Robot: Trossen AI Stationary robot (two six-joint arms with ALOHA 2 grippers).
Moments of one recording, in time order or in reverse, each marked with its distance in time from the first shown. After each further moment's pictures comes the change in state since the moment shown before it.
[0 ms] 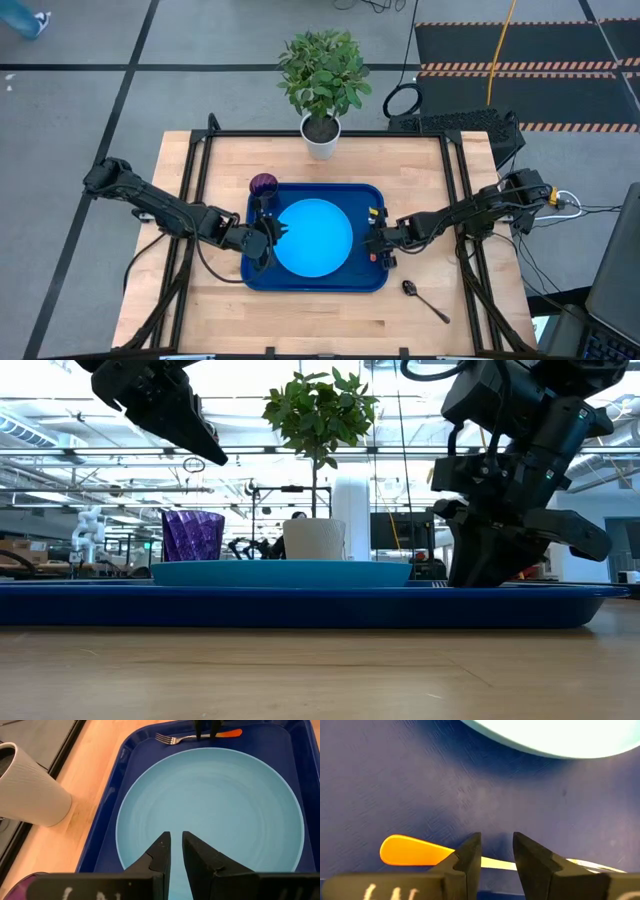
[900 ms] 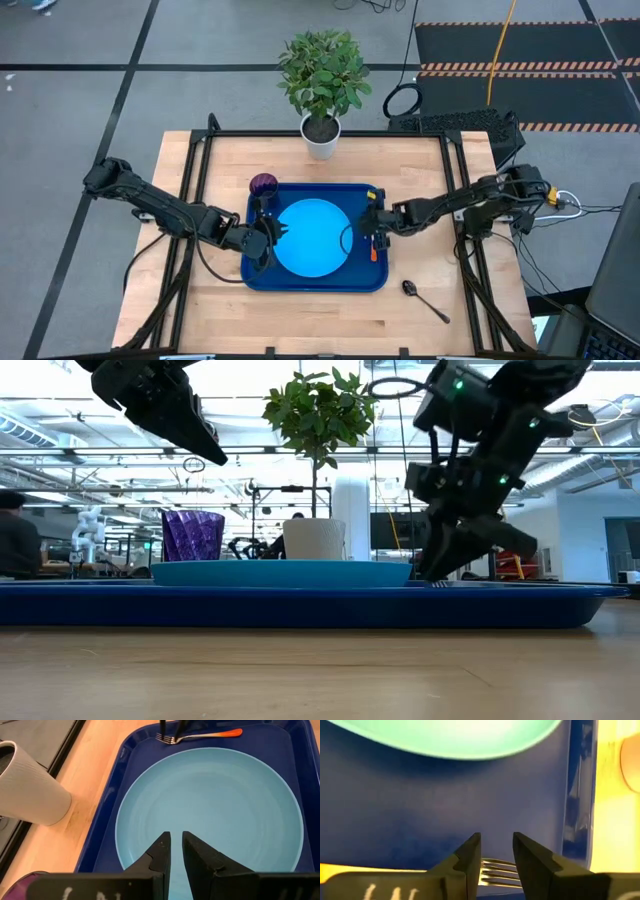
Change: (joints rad) left arm -0.001 0.000 0.000 -0.002 0.000 -0.008; right arm -0.134 0.000 0.054 -0.035 0.158 -0.172
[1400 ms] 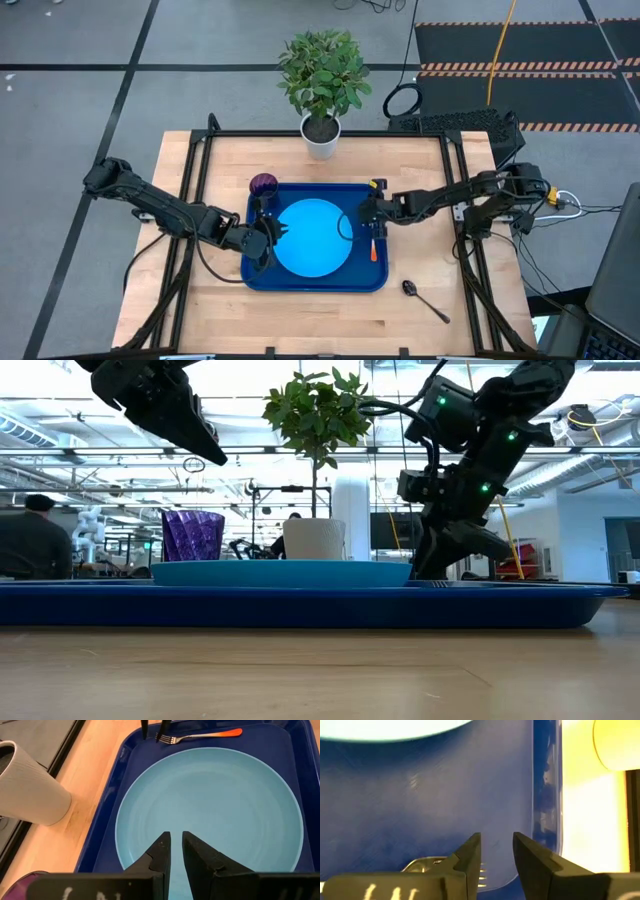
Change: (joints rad) left arm 0.000 0.000 0.000 -0.001 0.000 -0.001; right arm -0.097 0.000 -0.006 0.036 0.027 -0.025
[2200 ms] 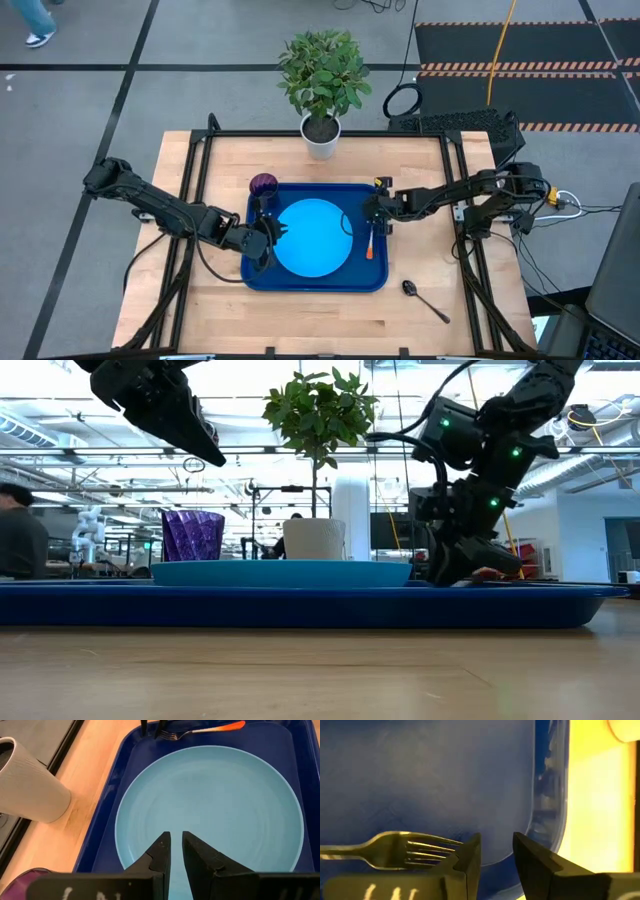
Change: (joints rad) left arm -0.001 0.000 0.000 -0.009 0.000 -0.013; right arm -0.048 -0.001 -0.054 -0.009 0.002 -0.018
